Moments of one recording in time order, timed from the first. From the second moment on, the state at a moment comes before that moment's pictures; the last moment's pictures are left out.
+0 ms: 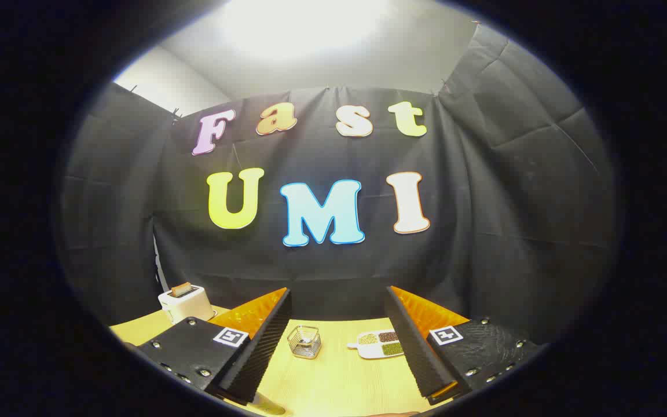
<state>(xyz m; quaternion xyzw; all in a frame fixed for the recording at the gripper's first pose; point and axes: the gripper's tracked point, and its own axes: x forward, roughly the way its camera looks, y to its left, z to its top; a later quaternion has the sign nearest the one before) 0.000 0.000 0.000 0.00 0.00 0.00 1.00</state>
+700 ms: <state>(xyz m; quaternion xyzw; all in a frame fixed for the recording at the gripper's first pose) -0.006 0.012 -0.004 -0.01 0.00 0.01 1.00</state>
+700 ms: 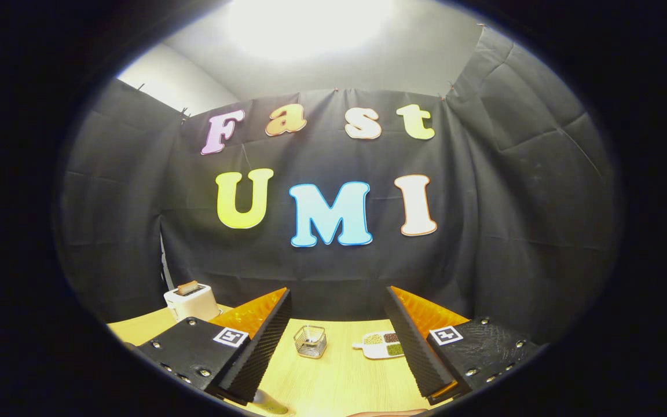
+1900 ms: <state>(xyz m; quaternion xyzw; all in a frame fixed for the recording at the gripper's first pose) -0.027 0.090 -0.127 0.03 0.03 0.10 0.99</state>
